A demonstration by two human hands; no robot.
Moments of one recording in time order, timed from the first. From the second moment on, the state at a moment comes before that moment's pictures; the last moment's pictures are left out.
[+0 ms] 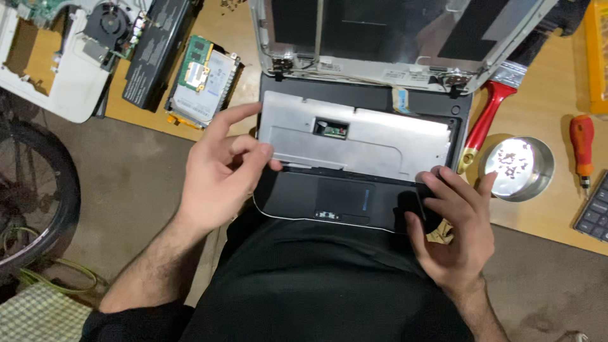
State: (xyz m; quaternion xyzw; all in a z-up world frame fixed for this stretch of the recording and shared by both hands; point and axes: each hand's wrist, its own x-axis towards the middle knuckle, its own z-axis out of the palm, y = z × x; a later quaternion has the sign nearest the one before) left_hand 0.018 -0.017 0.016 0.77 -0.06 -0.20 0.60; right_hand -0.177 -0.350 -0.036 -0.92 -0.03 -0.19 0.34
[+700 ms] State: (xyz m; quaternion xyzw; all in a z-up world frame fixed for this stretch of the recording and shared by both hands) left_hand 0.018 -0.012 -0.016 0.91 -0.36 0.05 0.18; right_hand -0.130 -0.340 -0.007 -0.97 -0.13 -0.12 0.19
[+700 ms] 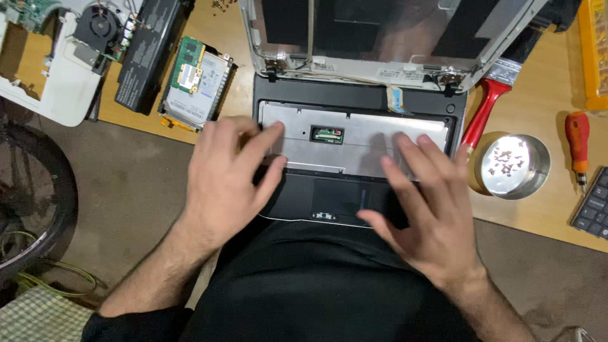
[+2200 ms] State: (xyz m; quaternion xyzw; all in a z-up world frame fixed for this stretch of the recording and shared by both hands) left_hand 0.046 0.008 -0.002 0.87 -0.21 -0.11 0.44; right_hand -0.058 -0.281 0.016 -0.96 -0.27 0.00 -0.01
